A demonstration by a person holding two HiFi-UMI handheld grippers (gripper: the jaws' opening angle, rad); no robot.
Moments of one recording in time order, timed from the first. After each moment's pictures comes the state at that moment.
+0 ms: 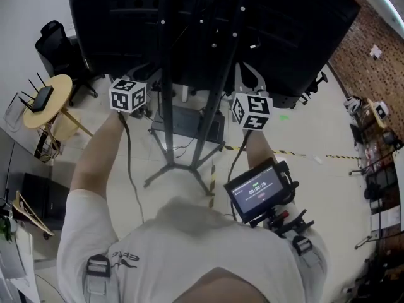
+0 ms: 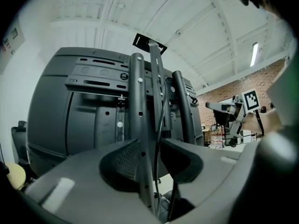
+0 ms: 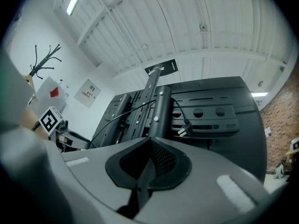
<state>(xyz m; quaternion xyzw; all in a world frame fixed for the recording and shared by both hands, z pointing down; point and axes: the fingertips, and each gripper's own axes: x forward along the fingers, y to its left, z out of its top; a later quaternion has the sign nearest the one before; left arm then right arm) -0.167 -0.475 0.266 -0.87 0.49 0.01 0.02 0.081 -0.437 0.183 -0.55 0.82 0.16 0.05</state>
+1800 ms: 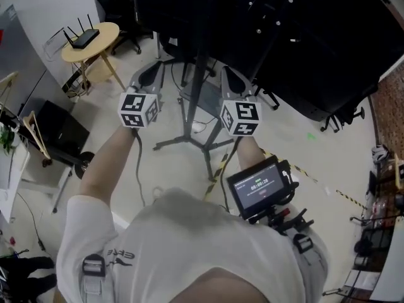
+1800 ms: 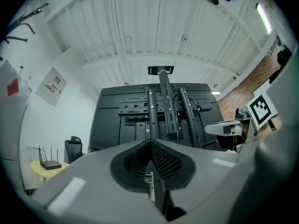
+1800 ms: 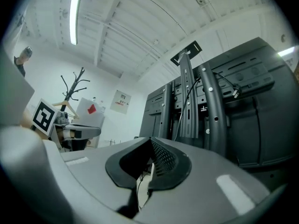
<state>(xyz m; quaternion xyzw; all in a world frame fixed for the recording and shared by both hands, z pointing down) -0.198 -0.296 0.281 -0.71 0.69 0.07 0.08 -0.021 -0.360 0.268 -0.36 0.93 0.08 0.04</state>
